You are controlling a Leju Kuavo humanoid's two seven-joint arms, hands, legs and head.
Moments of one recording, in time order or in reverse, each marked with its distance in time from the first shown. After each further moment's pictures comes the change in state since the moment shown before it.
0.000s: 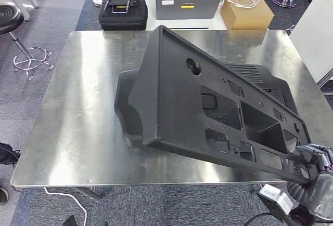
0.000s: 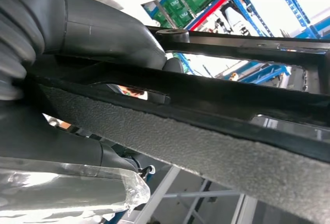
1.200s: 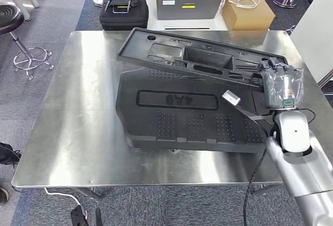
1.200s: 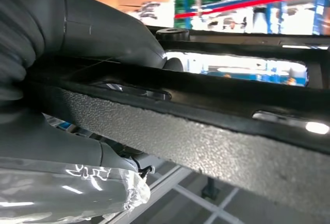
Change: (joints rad) left arm -0.033 0.000 -0.082 0.000 0.000 -0.060 0.040; right arm -0.803 -0.090 0.383 0.661 0.473 0.267 0.445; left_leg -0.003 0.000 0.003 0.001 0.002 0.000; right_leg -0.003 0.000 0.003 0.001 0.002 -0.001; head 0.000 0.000
